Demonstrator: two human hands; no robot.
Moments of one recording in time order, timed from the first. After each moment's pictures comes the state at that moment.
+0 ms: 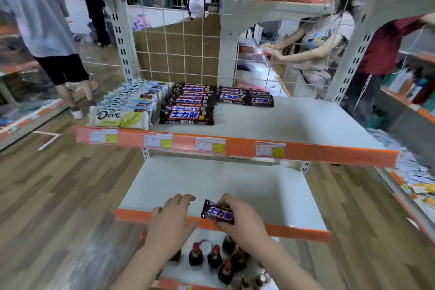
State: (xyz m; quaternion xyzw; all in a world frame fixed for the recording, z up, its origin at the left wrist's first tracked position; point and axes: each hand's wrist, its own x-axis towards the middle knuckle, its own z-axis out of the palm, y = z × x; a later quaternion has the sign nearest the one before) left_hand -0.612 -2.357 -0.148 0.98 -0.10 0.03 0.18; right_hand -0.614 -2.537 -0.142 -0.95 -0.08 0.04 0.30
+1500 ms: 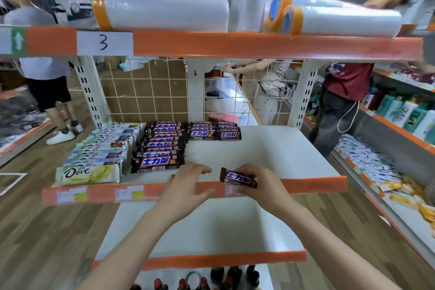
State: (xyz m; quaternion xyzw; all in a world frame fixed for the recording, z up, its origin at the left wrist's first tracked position) left_hand -0.528 -2.424 0.001 0.93 -0.25 0.06 0.28; right_hand -0.563 -2.639 0.006 -0.92 -0.06 -0.09 0.37
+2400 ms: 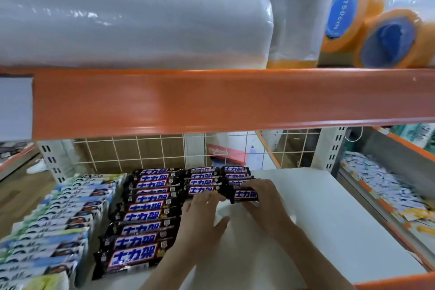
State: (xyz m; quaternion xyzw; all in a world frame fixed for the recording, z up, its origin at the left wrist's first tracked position) left_hand -0.355 -2.479 -0.024 0.94 -0.22 0.08 0.25; right_hand -0.352 -2.665 -0.038 -0.91 -0.07 -0.31 0.27
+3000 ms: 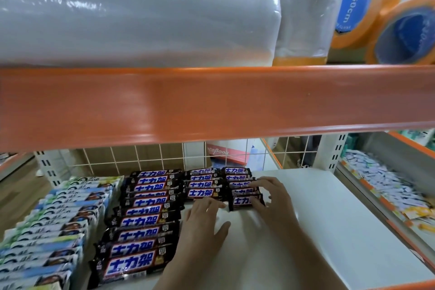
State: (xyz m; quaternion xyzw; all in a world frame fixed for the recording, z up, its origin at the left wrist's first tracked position) left_hand -0.355 -2.482 -0.037 0.93 -0.23 0.10 0.27; right_hand -0.344 -2.680 -0.051 -0.89 0.01 -0.28 0.37
